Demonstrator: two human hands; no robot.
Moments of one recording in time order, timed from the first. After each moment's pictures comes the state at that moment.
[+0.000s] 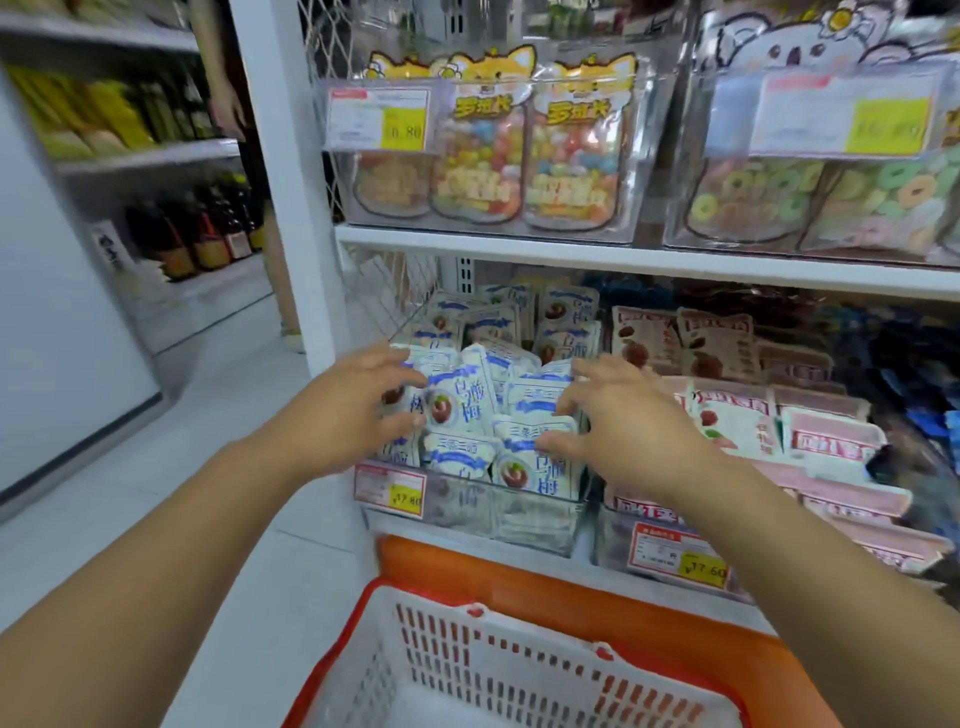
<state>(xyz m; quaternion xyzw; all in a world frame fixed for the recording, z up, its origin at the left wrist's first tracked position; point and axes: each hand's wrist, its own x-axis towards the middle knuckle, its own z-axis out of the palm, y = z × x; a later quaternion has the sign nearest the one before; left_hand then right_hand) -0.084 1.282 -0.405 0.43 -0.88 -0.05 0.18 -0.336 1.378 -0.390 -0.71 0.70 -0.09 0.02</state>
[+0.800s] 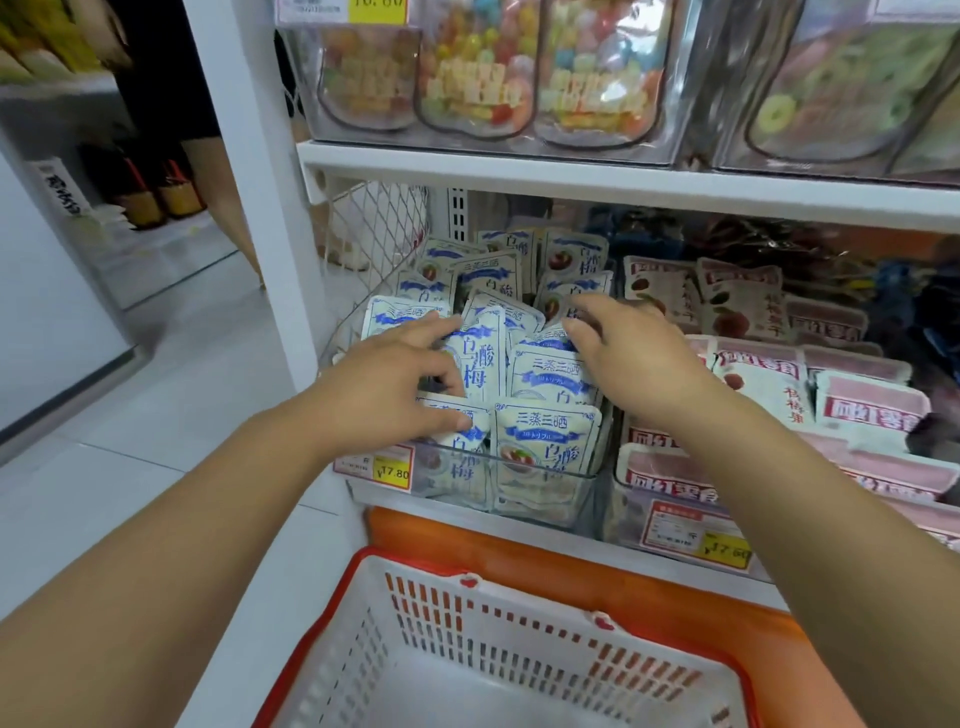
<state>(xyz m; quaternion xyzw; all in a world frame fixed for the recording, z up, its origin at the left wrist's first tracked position) -0.114 1.276 -0.424 0.39 -0.90 -0.14 0.14 -0.346 1.328 -0.404 -0.63 0.74 -0.21 0.03</state>
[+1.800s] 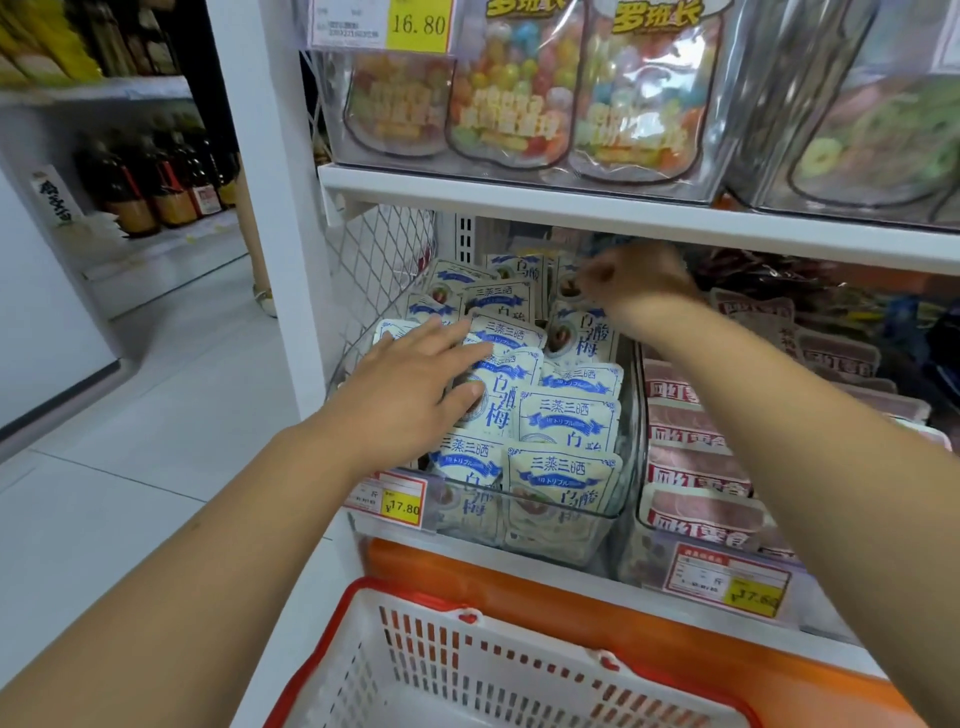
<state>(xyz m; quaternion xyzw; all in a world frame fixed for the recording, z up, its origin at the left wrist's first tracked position) -0.122 1.259 -0.425 0.43 -0.89 -0.07 0.12 -0.362 1.244 -0.370 -0.57 0.78 -0.25 0.05</state>
